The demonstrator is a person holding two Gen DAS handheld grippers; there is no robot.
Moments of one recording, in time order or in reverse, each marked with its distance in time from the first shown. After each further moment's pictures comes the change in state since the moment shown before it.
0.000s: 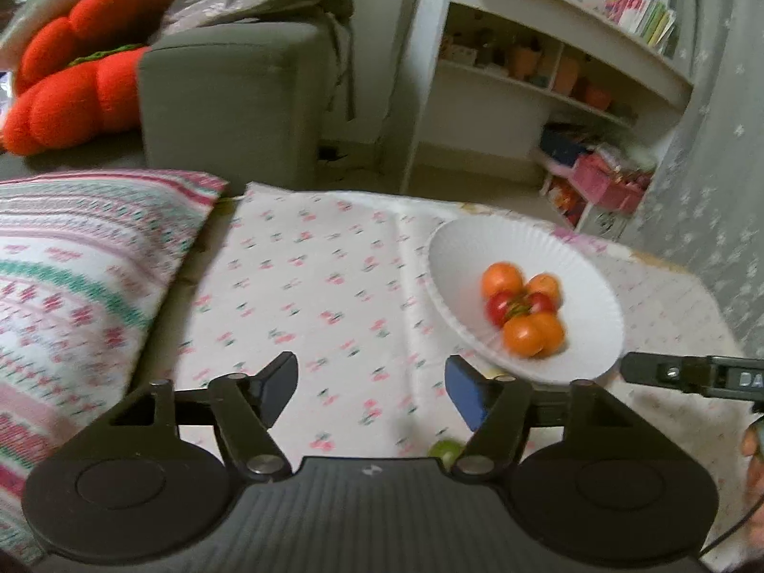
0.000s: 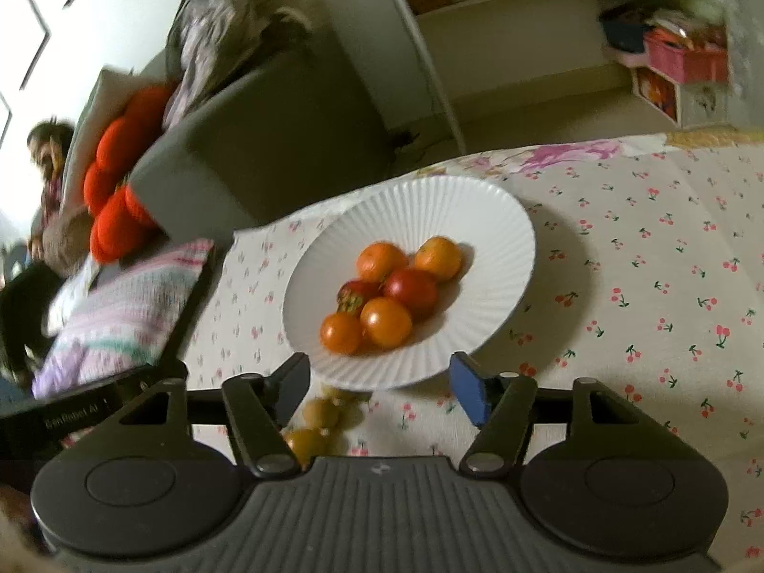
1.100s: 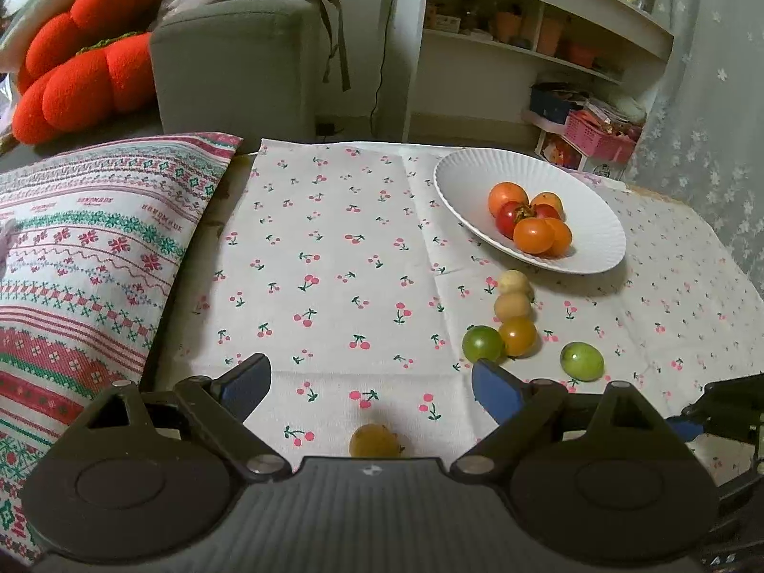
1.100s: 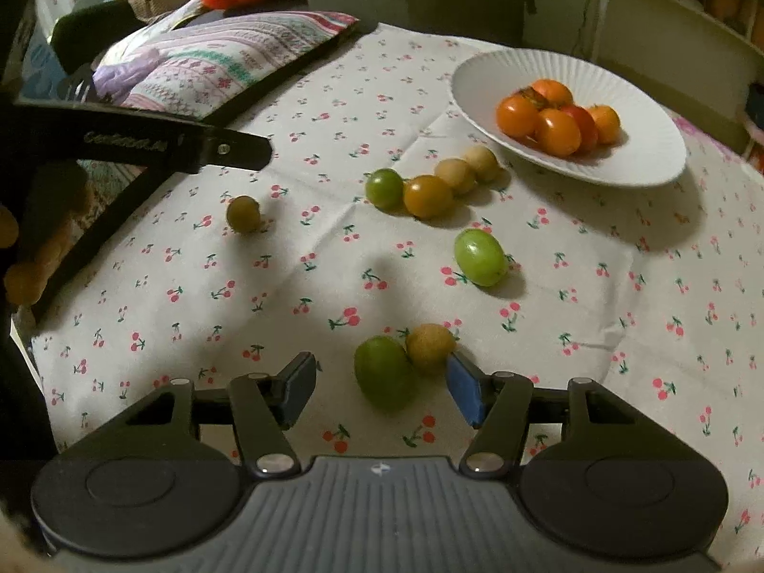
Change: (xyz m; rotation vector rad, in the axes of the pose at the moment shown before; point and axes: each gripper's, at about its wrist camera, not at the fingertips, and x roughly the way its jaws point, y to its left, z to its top) left arm -0.022 0.015 -0.049 0.088 0.038 0.003; right arm 0.000 0.073 -0.103 -0.487 0.282 0.015
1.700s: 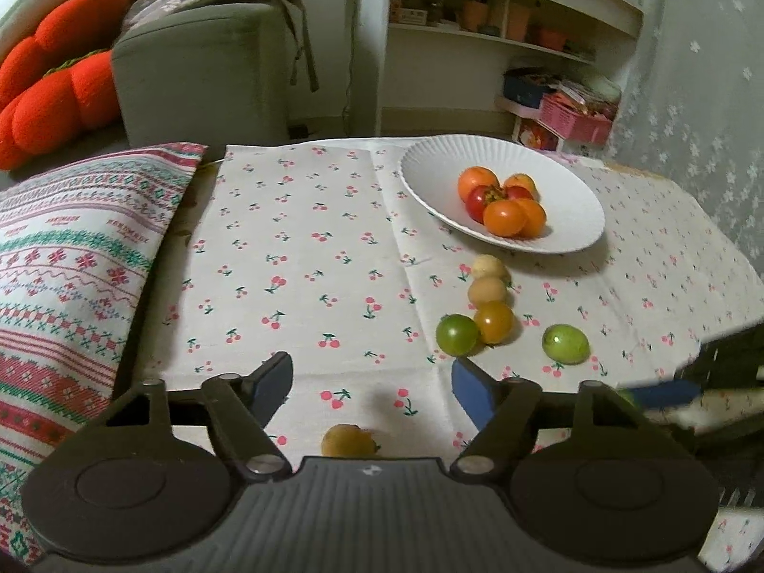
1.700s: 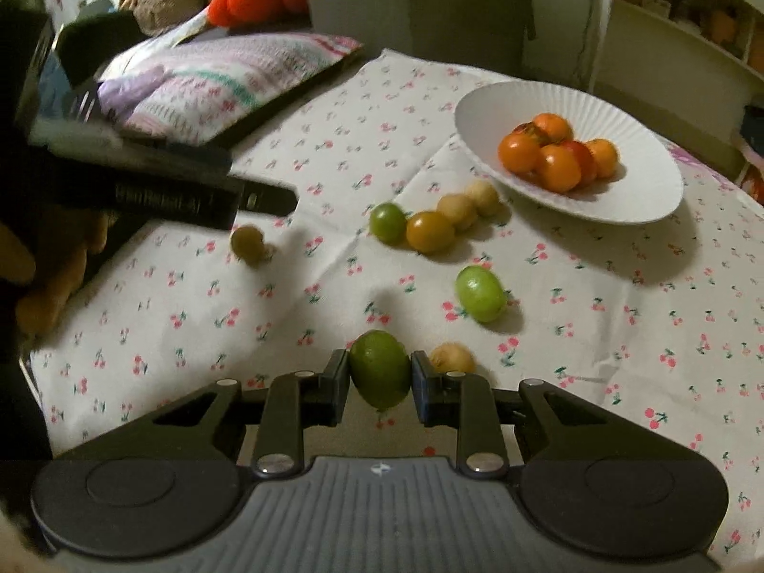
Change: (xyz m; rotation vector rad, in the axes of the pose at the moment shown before) left arm 0.008 -0.019 -0.005 0.090 -0.002 -0.031; right arm -0.007 -0.006 0.011 0.021 -0.062 -0.030
